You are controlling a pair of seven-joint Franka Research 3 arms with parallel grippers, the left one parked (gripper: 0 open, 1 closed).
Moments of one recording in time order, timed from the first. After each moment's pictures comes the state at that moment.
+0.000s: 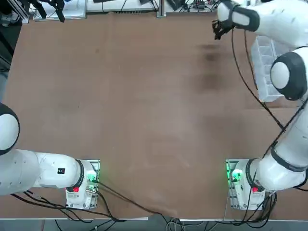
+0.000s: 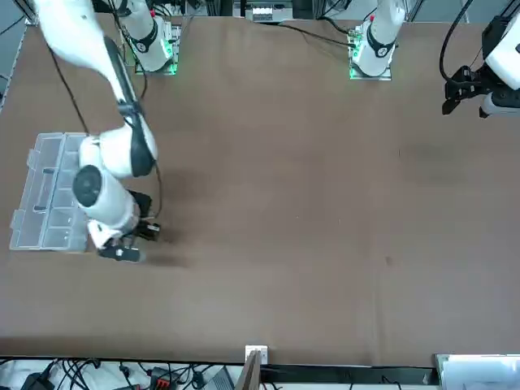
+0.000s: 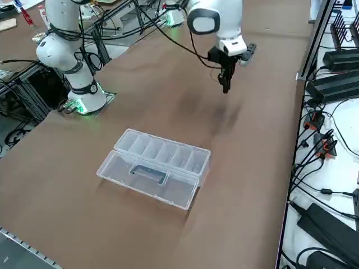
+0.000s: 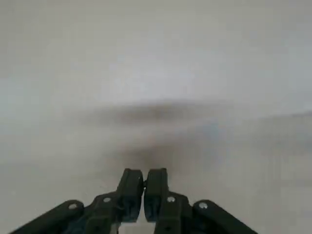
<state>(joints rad) 0.17 0.52 -0.01 -1.57 -0.05 2.09 0.27</state>
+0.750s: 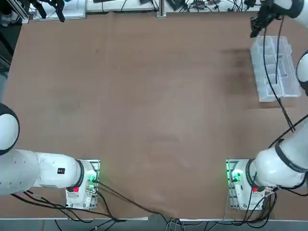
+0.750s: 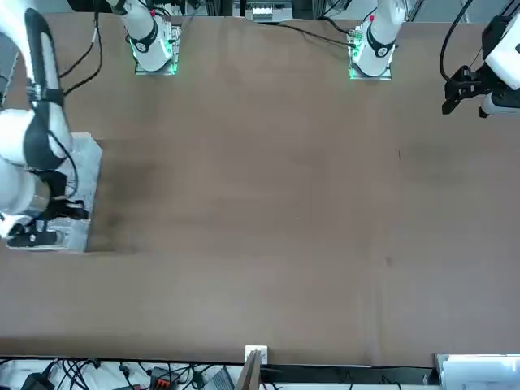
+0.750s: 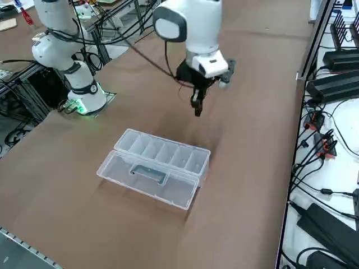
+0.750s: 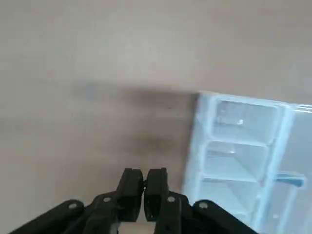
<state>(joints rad) -0.13 0.43 -0.01 -1.60 -0.06 1.96 -0.25</state>
